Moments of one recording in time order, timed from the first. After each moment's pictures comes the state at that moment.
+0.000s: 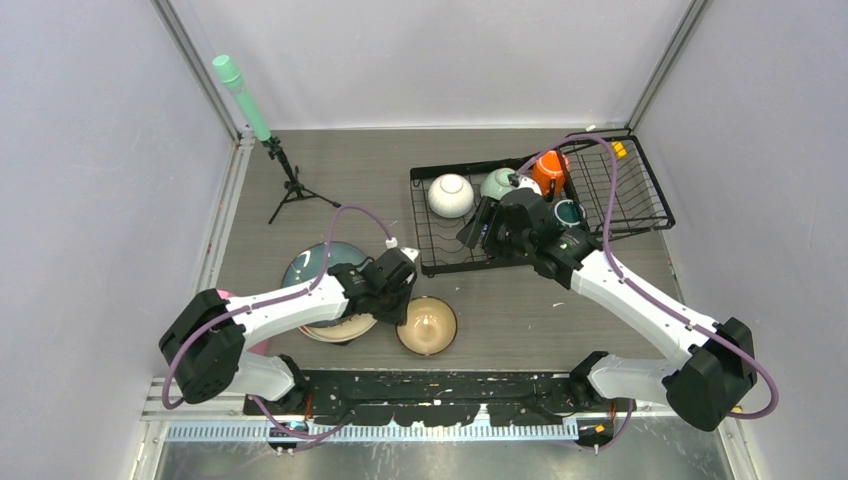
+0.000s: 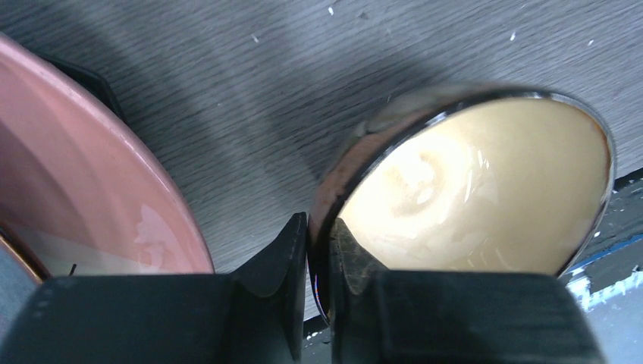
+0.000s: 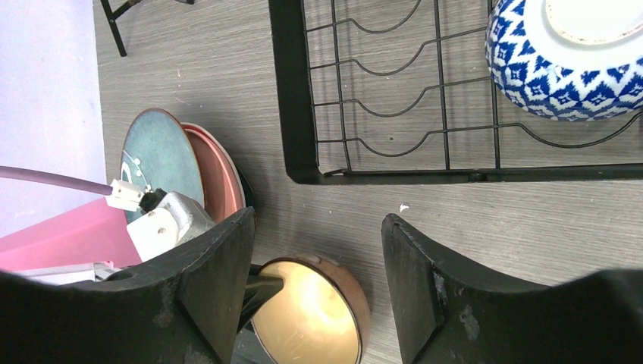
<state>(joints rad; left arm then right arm) -0.90 1.35 0.78 -0.52 -0.01 -0.56 0.65 1.20 0.98 -0.42 0.09 0.82</state>
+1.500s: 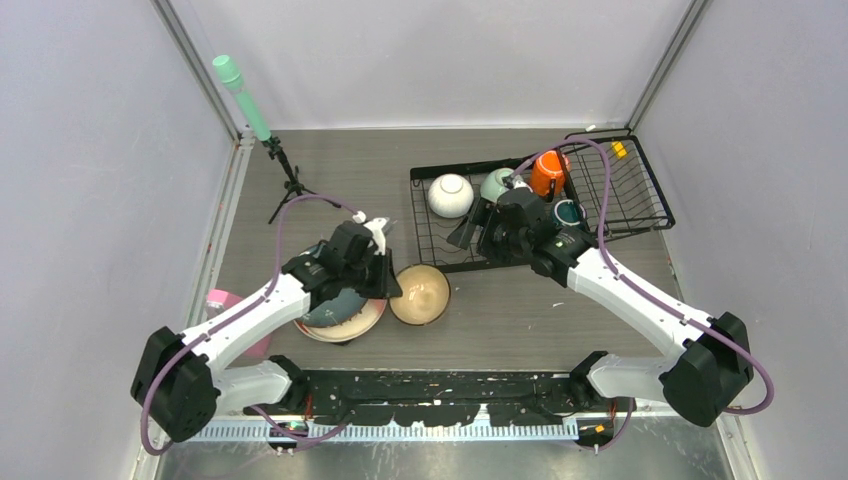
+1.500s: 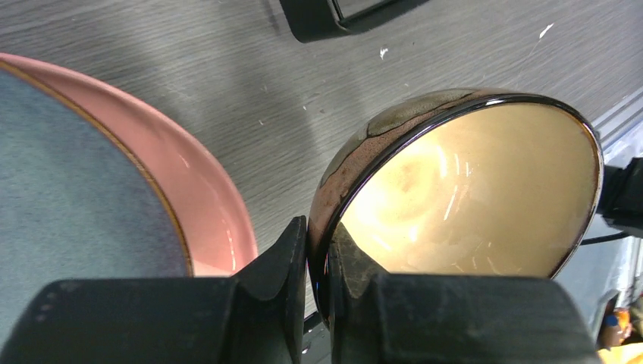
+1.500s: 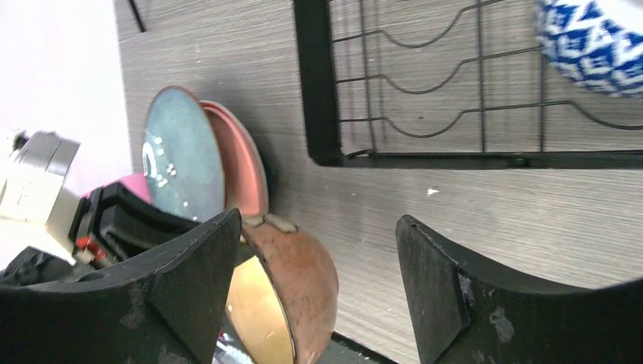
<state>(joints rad) -0.62 1.14 0.75 -0.43 0.24 -0.52 0.65 1.22 0.98 -0.40 -0.03 0.87</state>
